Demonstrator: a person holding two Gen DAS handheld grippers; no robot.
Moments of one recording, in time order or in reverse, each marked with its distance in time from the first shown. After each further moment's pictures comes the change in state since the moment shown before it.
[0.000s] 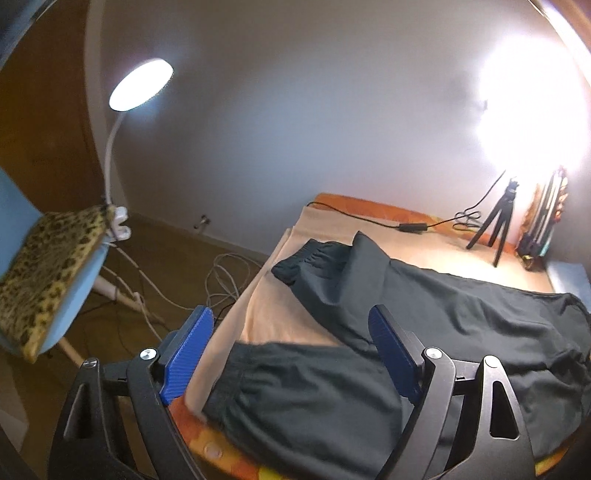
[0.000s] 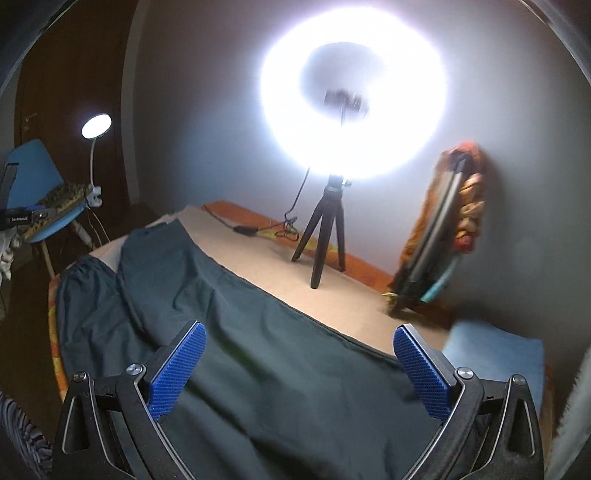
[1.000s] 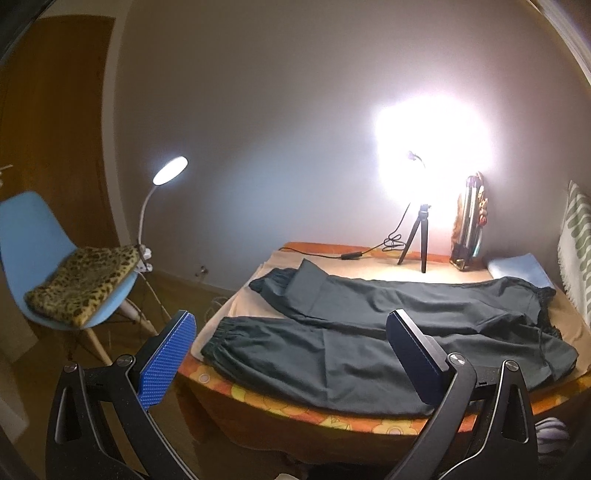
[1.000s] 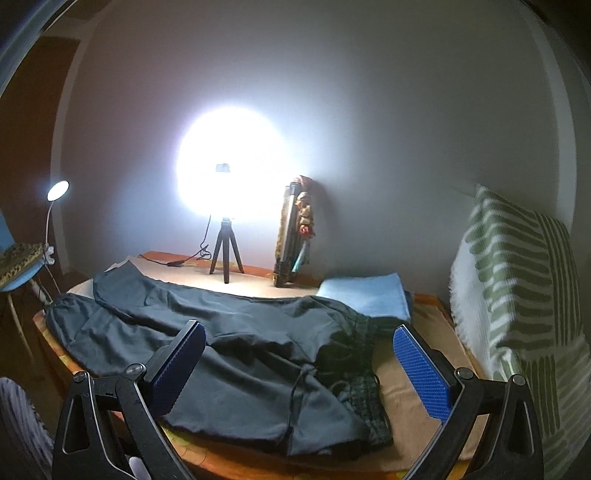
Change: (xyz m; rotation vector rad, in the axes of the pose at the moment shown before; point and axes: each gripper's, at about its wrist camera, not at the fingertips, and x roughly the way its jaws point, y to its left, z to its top) left arm -0.211 -0.060 -0.107 0.054 -0.283 -0.034; right arm -0.273 0.038 -0.155 0.224 -0.257 -0.413
